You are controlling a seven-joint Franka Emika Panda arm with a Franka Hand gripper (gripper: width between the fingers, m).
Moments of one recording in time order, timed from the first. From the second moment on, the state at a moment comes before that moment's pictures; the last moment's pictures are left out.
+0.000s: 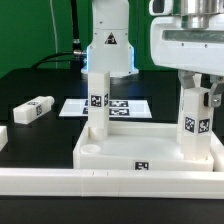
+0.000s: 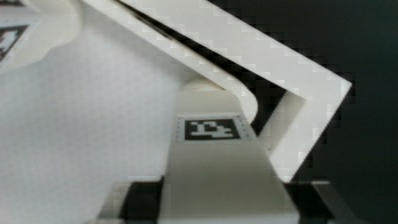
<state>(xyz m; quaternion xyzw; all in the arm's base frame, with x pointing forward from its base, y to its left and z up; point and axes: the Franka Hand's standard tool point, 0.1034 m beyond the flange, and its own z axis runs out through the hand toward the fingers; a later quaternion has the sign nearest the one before) 0.610 0.098 0.111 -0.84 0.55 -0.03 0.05</state>
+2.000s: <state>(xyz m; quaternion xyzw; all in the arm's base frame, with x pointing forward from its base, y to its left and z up) 0.612 0.094 0.112 -0.99 -0.11 -0.05 -0.01</state>
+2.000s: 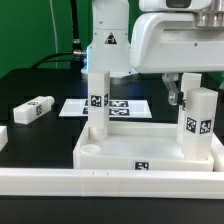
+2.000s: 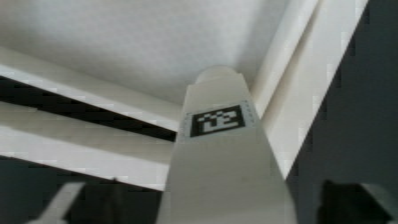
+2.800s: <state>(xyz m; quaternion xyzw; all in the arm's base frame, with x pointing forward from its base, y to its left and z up) 0.612 0.091 0.112 -0.99 0.12 -0.05 0.01</state>
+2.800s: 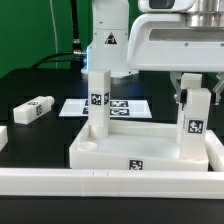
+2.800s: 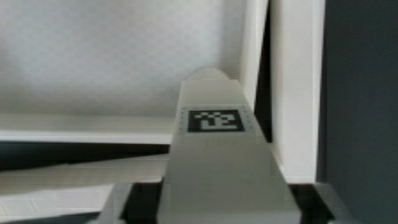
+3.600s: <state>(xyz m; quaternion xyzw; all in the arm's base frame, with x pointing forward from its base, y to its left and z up) 0.610 0.065 0.111 -0.93 0.36 -0.04 0.00</state>
